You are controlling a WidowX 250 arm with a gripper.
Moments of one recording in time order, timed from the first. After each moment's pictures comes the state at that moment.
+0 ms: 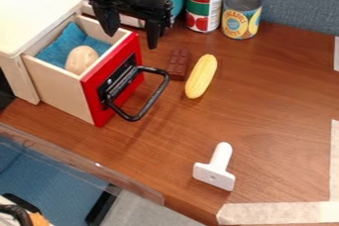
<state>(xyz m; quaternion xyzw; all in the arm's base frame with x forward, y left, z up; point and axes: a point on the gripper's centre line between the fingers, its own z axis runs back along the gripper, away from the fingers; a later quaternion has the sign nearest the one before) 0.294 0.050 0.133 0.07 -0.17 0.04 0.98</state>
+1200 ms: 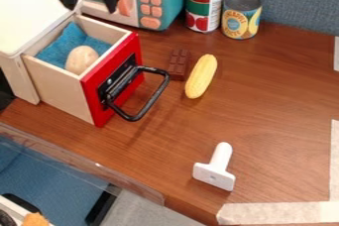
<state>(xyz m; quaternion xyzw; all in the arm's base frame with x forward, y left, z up) 0.292 0.125 0.154 0.02 -0.18 0.14 0.97</state>
